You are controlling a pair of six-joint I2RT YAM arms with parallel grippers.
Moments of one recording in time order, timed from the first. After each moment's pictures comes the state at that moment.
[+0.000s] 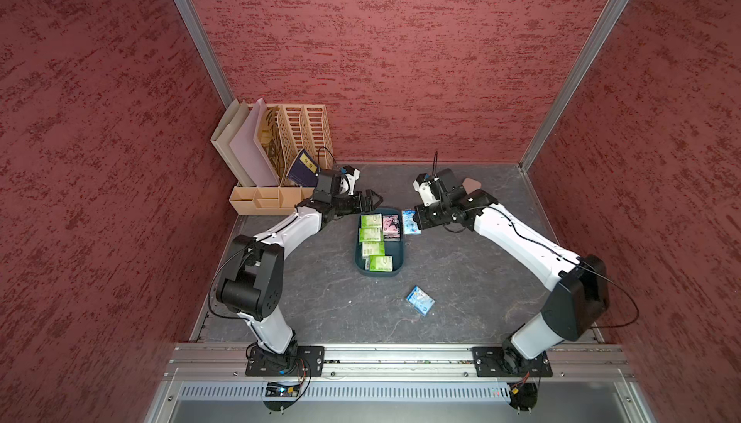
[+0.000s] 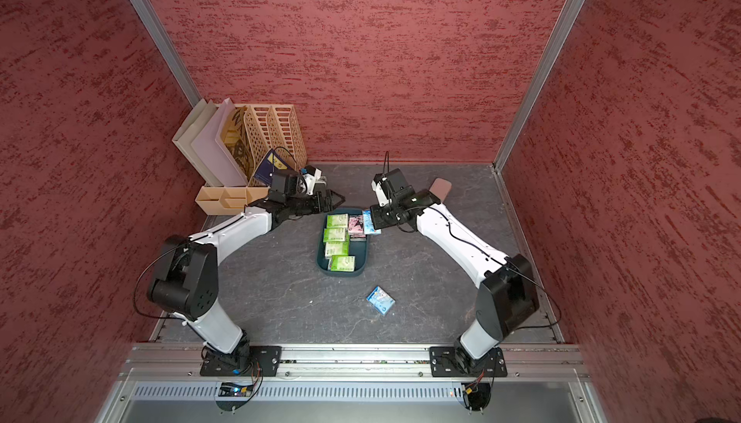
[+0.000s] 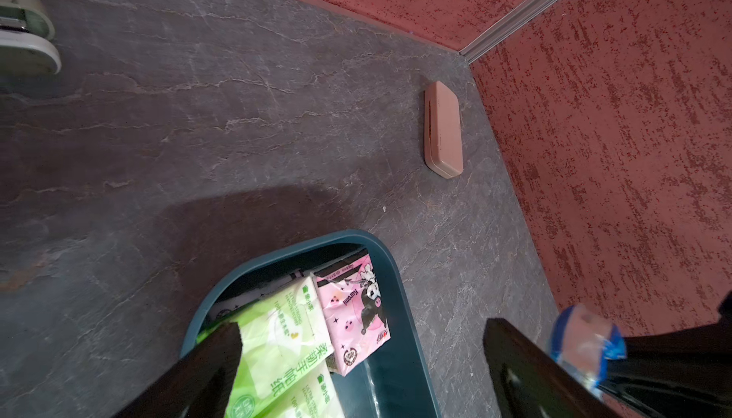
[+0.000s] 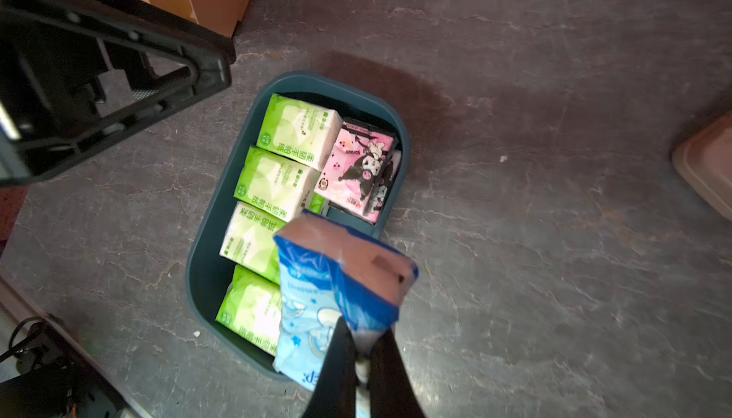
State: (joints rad) left arm -0.29 1.70 1.16 -0.10 0.52 -0.45; right arm 0.57 1.66 1.43 -0.73 -0.15 0.26
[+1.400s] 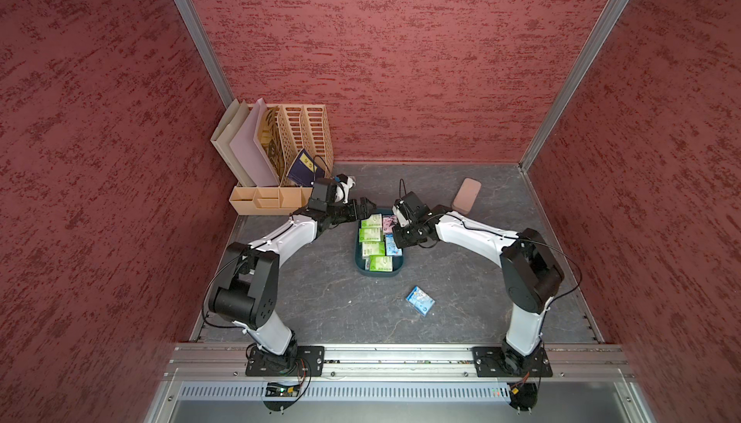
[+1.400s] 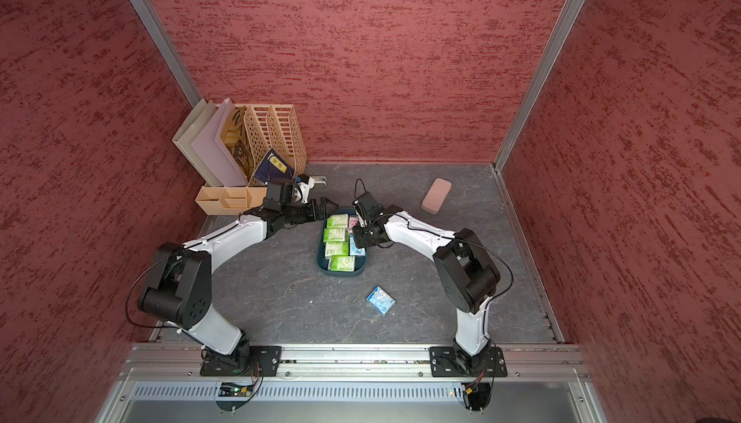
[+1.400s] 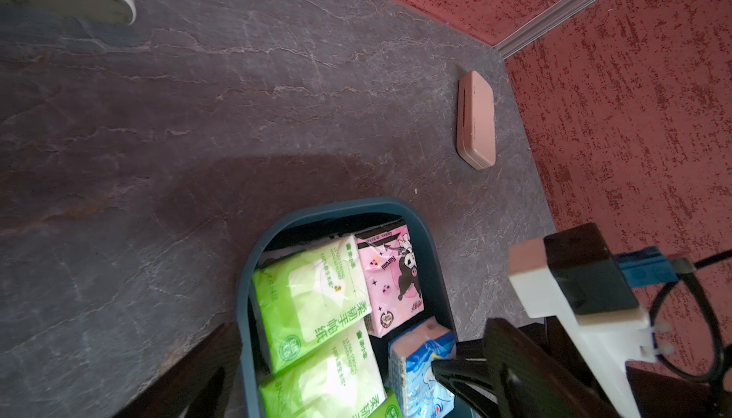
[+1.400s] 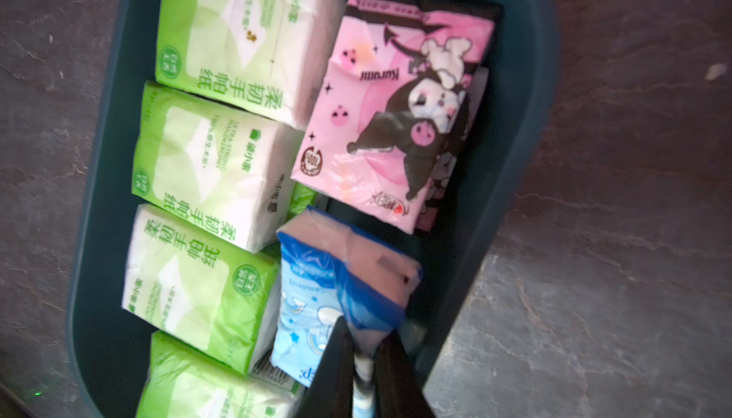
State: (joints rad) left arm -0.27 1.63 1.04 -0.09 0.47 -0.45; right arm 0.67 1.88 1.36 -0.60 -0.11 0.43
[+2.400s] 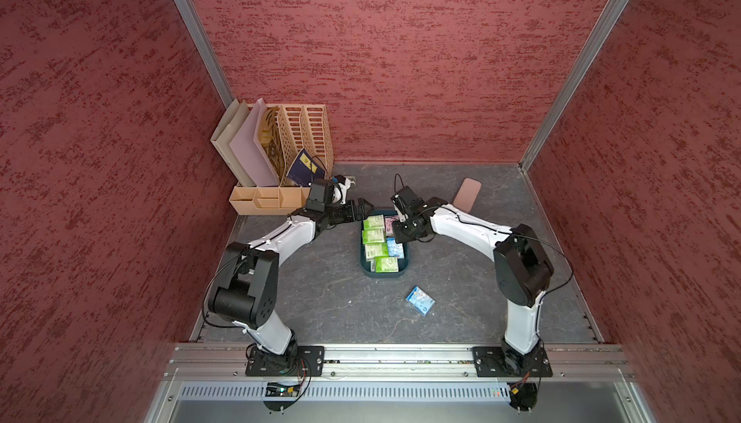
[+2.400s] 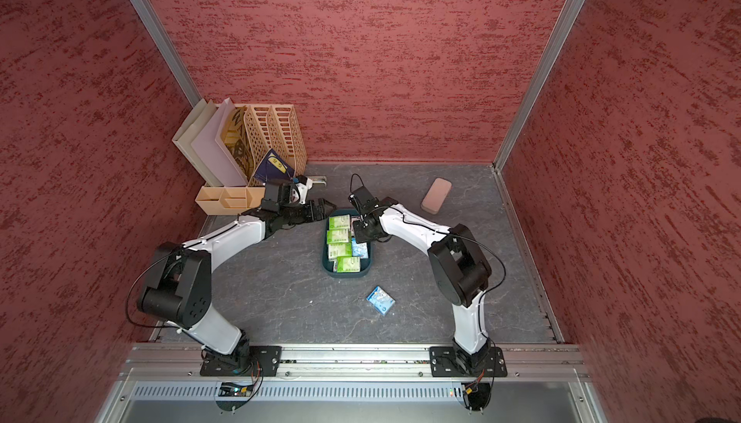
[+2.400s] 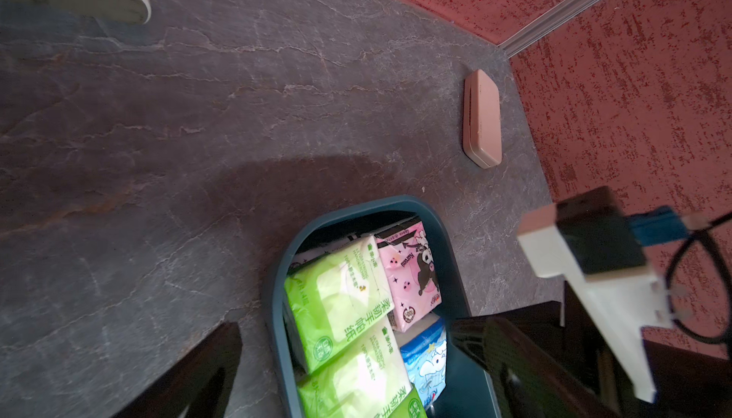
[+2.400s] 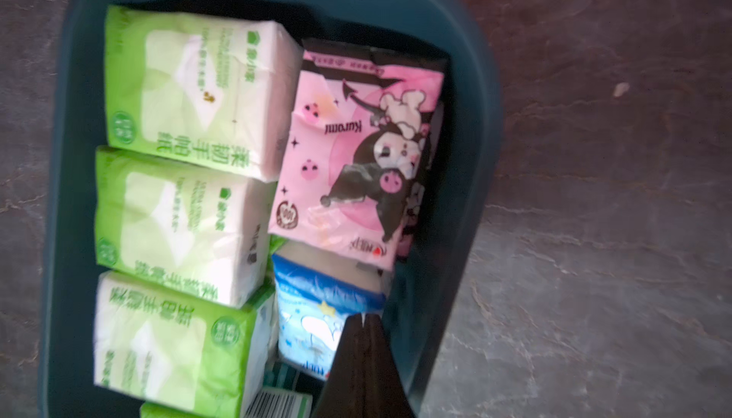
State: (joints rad) left arm -0.25 1.63 1.03 -0.09 0.48 -0.44; right arm 0.68 1.97 1.51 -0.73 -0.03 0.43
